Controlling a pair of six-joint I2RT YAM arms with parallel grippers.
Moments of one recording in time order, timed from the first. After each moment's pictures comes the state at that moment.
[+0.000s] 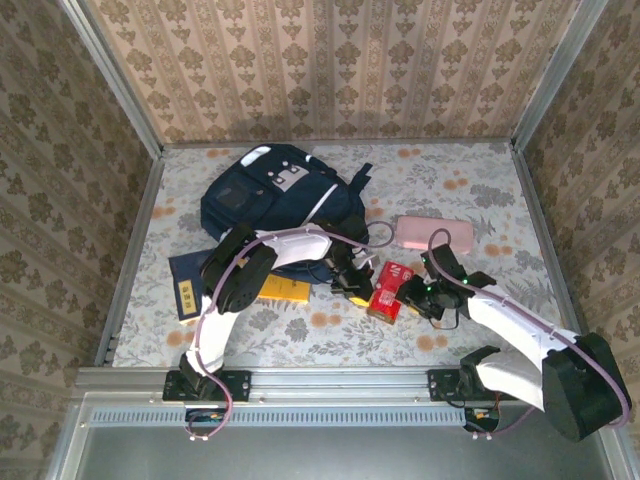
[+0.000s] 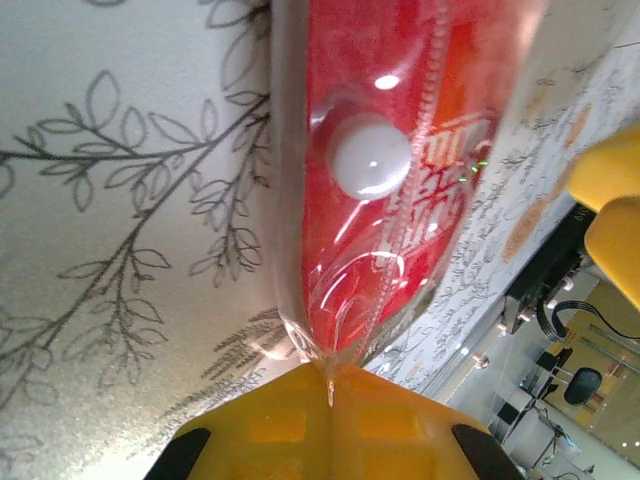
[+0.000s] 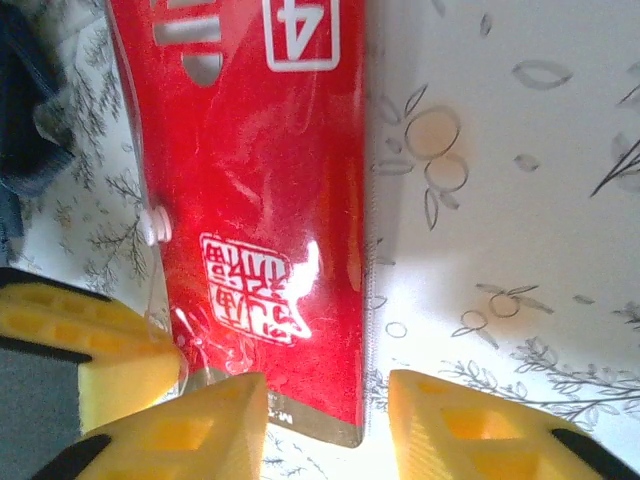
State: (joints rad) left arm -0.89 2.11 1.44 -0.73 0.77 -0.44; right arm 0.36 1.08 0.50 -0.54 -0.26 0.92
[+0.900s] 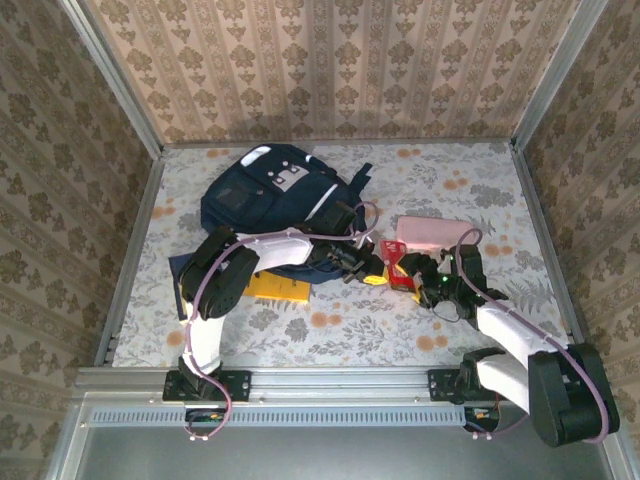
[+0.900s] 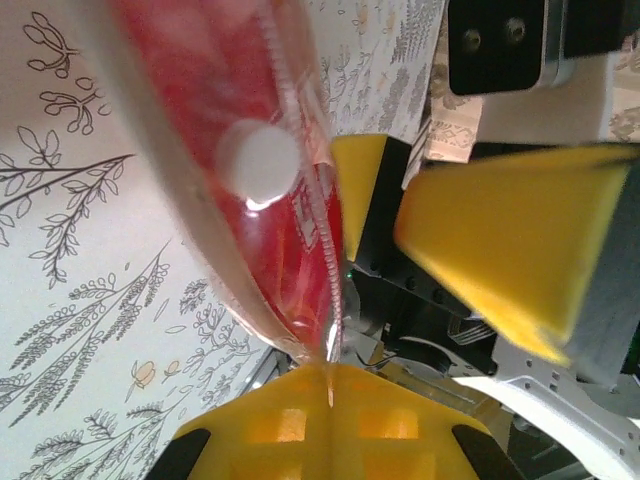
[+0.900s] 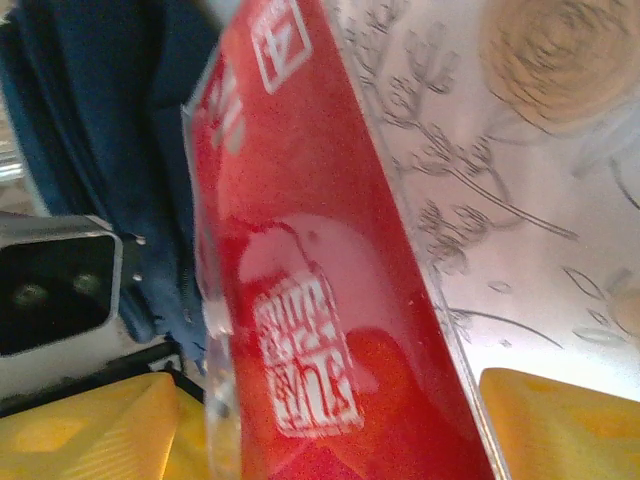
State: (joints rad) left arm -0.84 1.98 1.23 -0.08 1.01 -0.99; right arm 0.13 1.08 0.30 0.09 -0.56 1.20
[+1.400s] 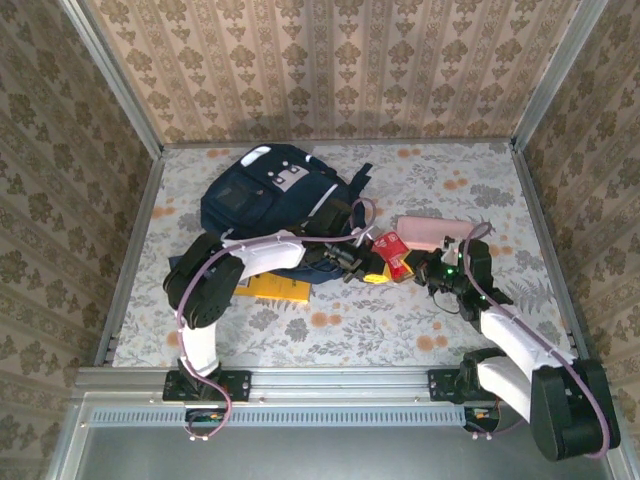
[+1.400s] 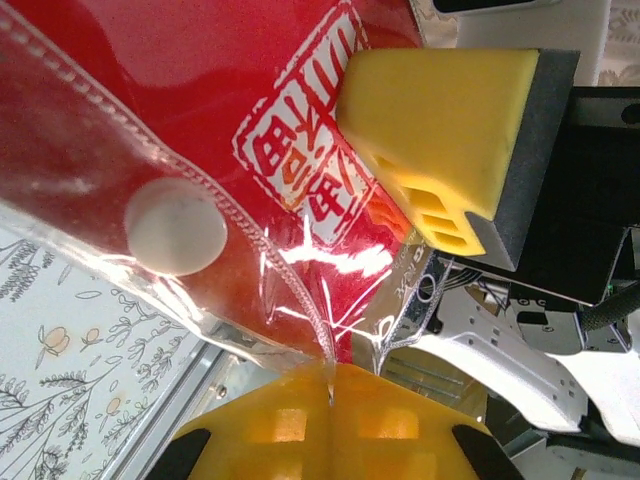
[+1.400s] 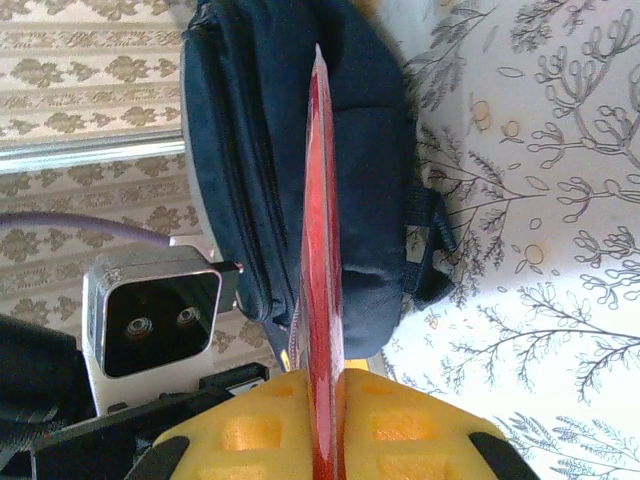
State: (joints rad) left arm -0.85 1.87 1.18 -0.04 1.05 -1.02; right arm 0.12 0.96 0.30 0.19 -0.61 1.25
